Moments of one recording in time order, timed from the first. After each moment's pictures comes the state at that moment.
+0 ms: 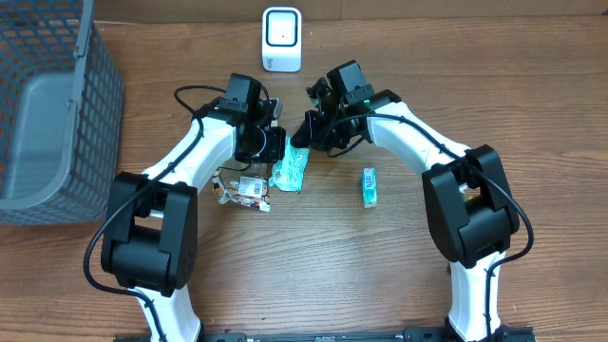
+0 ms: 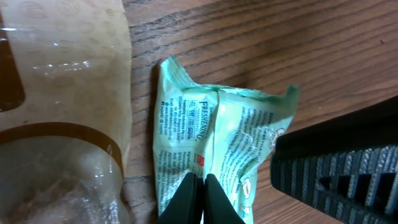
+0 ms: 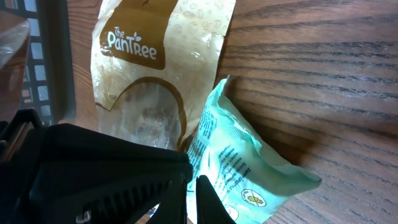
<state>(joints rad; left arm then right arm) -0.26 1.97 1.33 -0.62 0.36 -0.21 0.43 2.15 1.57 -0.53 -0.64 0.44</state>
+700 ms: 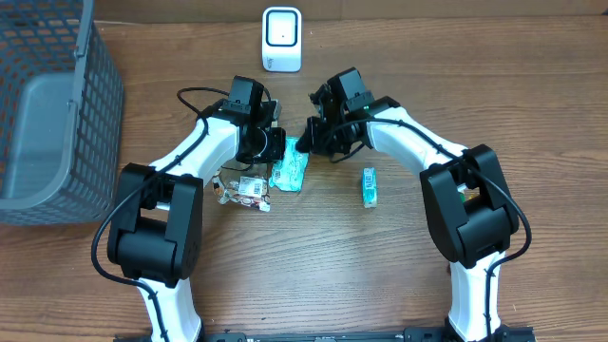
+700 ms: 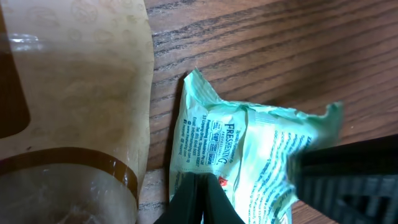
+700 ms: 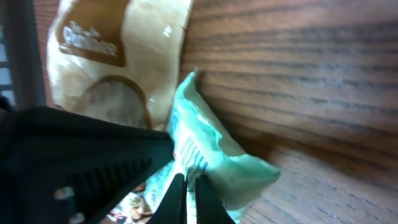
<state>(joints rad) -0.27 2.02 1.33 -0.57 0.32 -0.23 0.43 2.15 1.49 -0.48 -0.58 0.44</state>
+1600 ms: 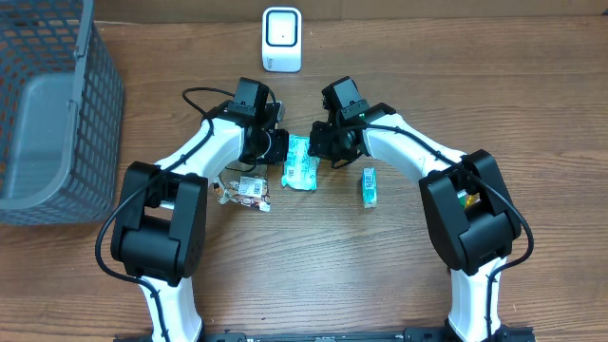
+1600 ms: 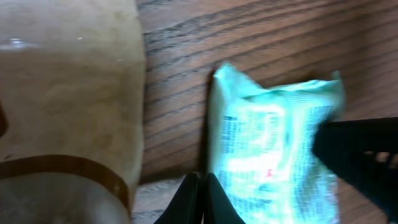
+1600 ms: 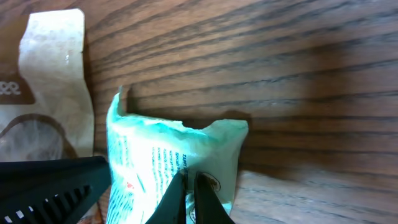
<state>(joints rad) -0.28 2.03 1.33 -0.56 0.29 -0.23 0.46 2.12 1.46 -0.53 -0.27 0.61</state>
